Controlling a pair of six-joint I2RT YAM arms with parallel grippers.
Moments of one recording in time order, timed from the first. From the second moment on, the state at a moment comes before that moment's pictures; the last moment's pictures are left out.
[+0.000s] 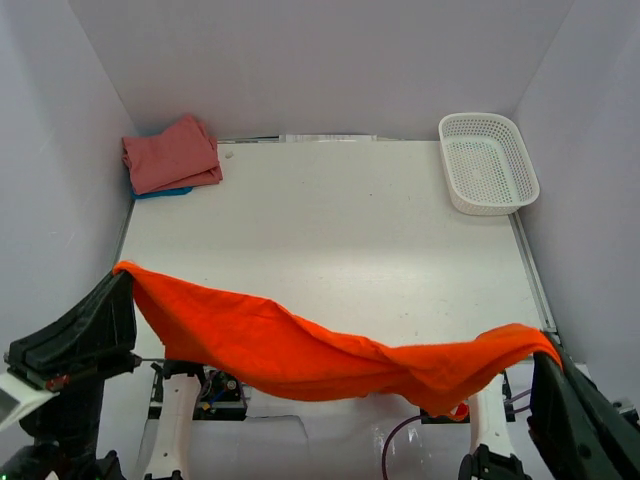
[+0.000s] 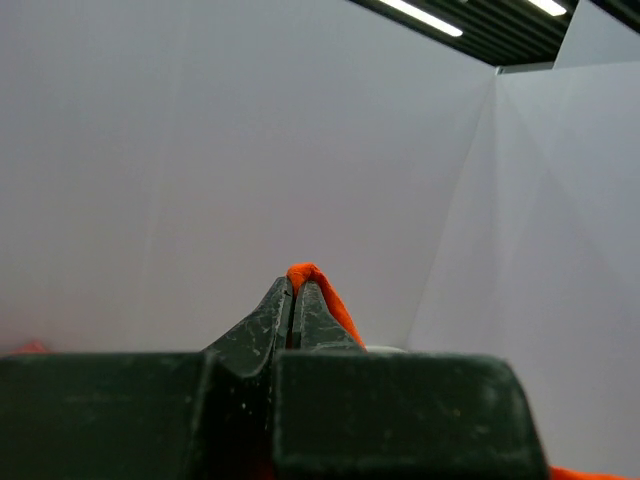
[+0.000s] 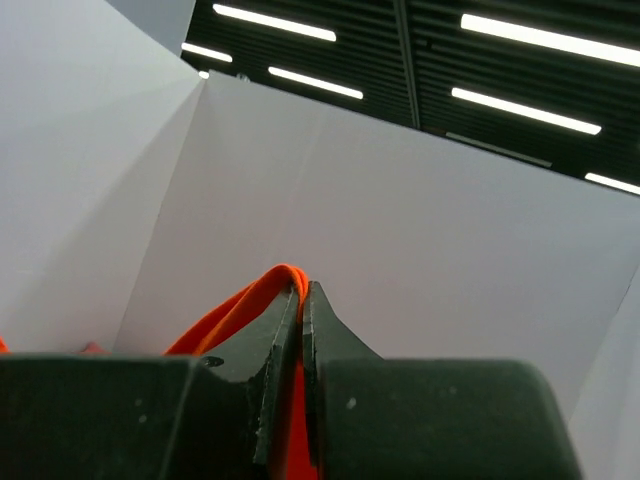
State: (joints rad) left arm 0.08 0.38 1.59 -0.56 0.26 -0.50; right arm -0.26 0.59 2.17 -0.57 -0.65 0.29
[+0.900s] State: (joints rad) left arm 0.23 0.15 1.73 -0.32 0.01 -0.62; right arm -0.27 0.34 1.93 0.01 -0.19 0.29
